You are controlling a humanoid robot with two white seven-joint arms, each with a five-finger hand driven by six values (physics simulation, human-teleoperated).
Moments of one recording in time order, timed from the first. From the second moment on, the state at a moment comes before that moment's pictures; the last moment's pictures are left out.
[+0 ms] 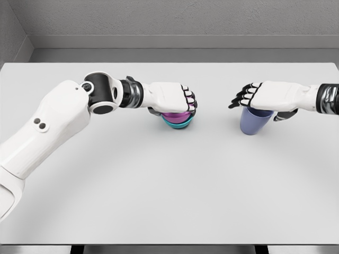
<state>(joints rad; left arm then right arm) -0.94 0.31 -0.91 -1.26 -0.88 -0.61 -0.52 -0.74 -0.88 0.69 -1.50 0.49 -0.61 0.61</state>
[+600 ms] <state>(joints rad) -0.94 0.30 -0.90 -1.23 -0.83 -0.61 -0.52 -0.75 -0.84 0.69 -1.46 0.51 -0.61 0.61</state>
